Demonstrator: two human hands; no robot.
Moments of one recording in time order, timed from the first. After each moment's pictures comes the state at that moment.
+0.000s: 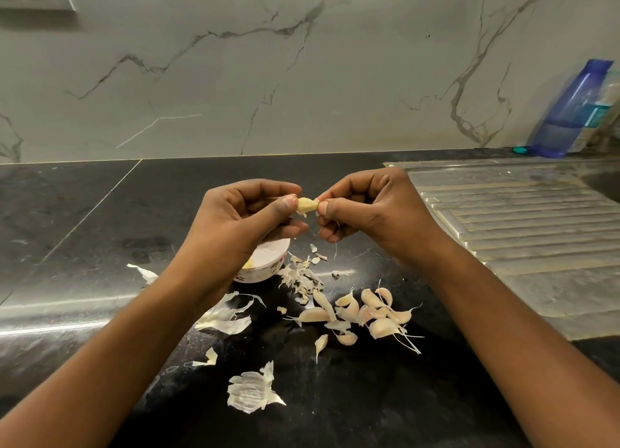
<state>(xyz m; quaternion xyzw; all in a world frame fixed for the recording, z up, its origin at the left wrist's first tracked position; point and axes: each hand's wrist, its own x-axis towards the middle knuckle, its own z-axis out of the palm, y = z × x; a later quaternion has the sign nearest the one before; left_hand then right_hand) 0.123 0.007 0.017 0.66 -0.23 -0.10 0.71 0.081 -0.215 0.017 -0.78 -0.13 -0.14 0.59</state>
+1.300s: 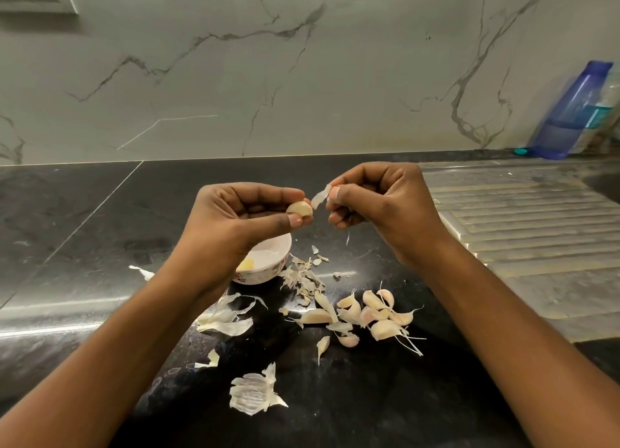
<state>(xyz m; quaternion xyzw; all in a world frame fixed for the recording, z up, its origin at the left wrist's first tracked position) 0.122 0.010 0.021 0.64 -0.25 -0.08 0.72 0.083 -0.216 0.018 -0.75 -0.10 -0.21 0.61</state>
